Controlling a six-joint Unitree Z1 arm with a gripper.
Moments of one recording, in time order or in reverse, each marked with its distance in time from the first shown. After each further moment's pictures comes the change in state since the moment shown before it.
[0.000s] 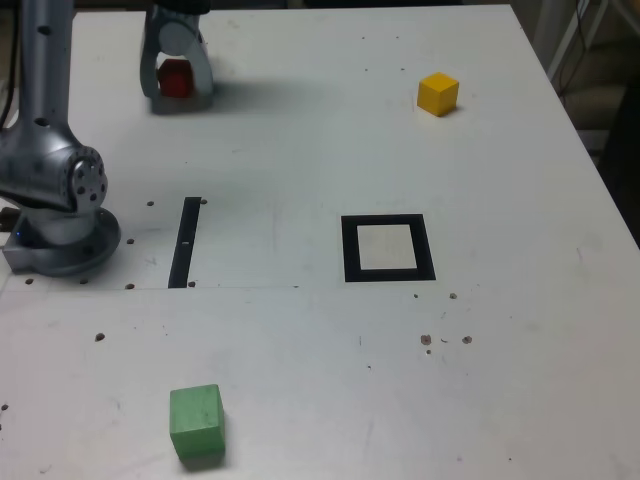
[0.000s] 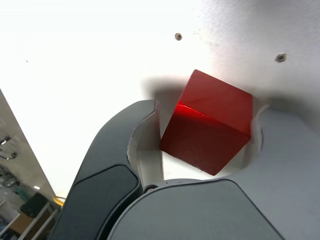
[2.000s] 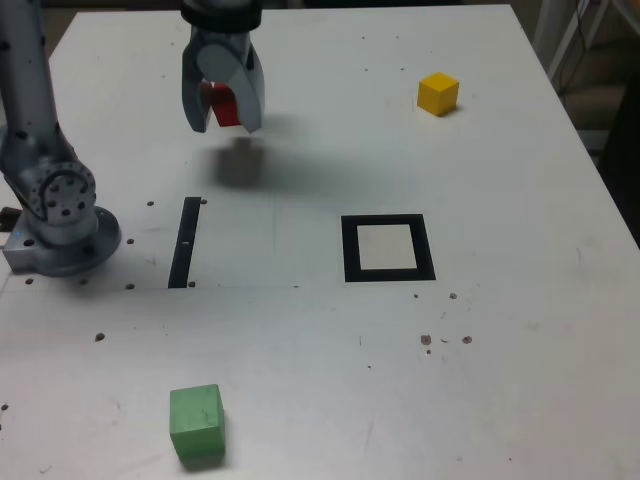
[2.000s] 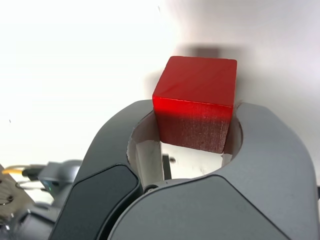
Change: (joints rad) arm -0.509 -0.348 0.290 -0.015 -0.190 -0.257
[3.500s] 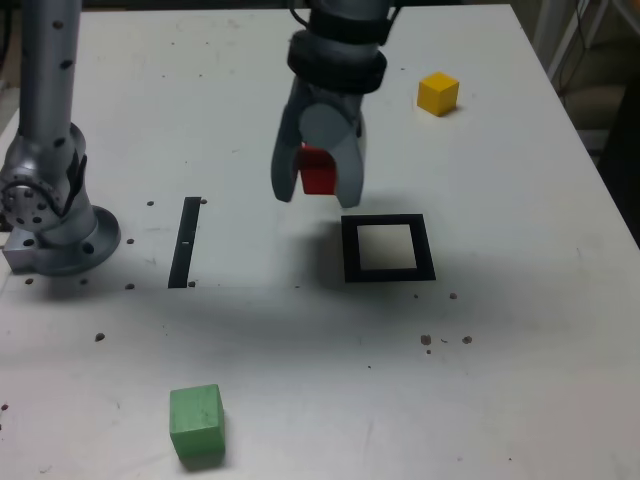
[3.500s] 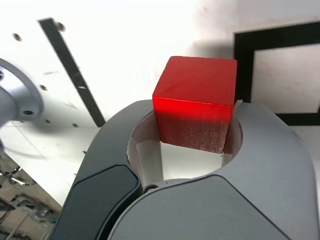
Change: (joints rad) arm -0.651 0.200 -0.356 0.238 -0.159 -0.539
